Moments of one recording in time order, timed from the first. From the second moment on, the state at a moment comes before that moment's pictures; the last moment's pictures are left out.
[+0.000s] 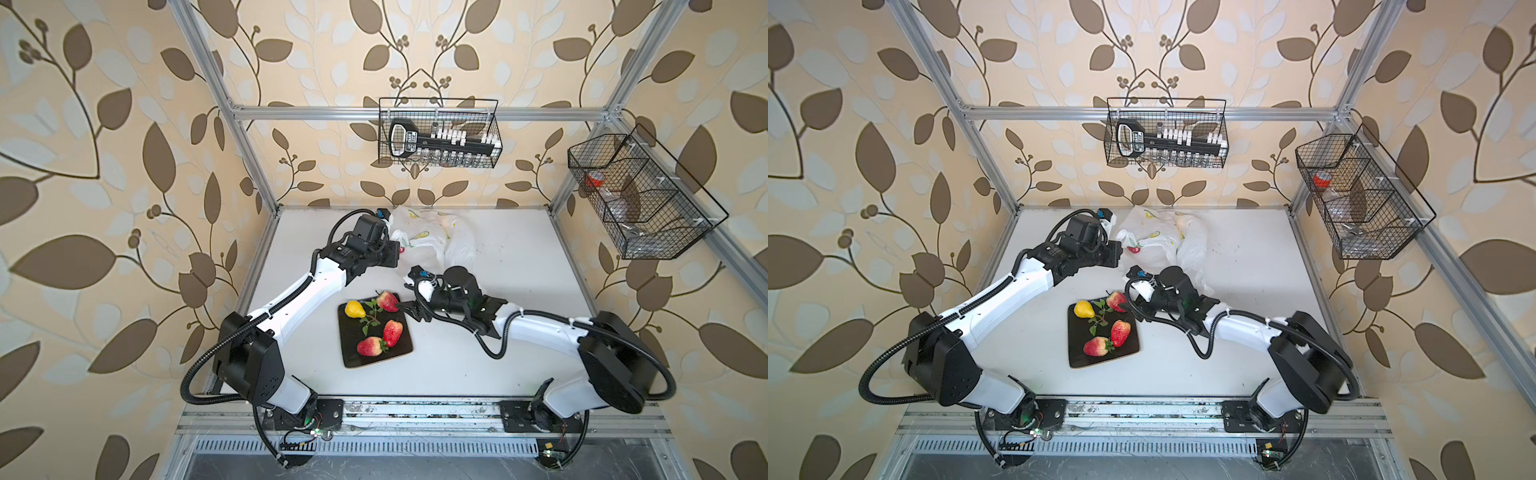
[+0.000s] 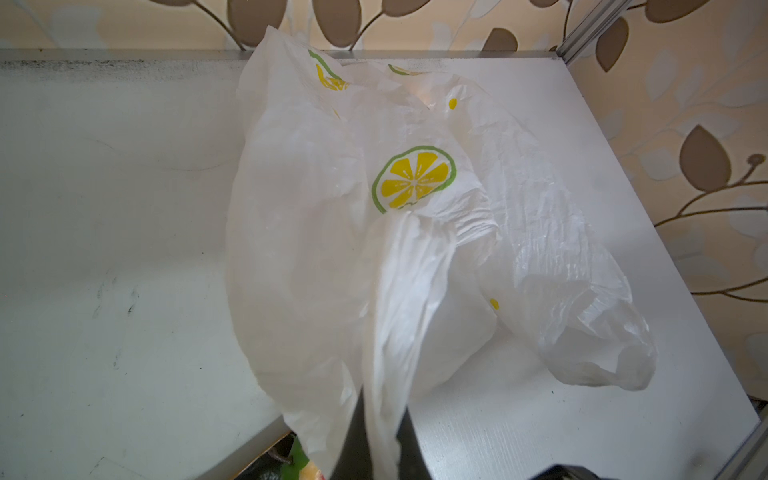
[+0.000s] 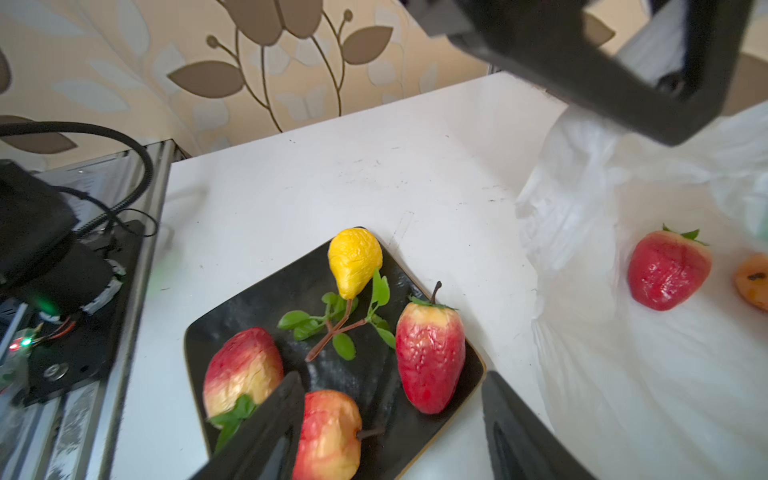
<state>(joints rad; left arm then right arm) -0.50 1.50 1.29 -0.48 0.08 -0.34 0.75 1.45 0.75 0.30 -0.33 -0.13</state>
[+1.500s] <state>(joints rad) -0.50 1.43 1.33 -0.58 0.11 -0.22 0.58 2.05 1.20 0.35 0.47 -0.69</state>
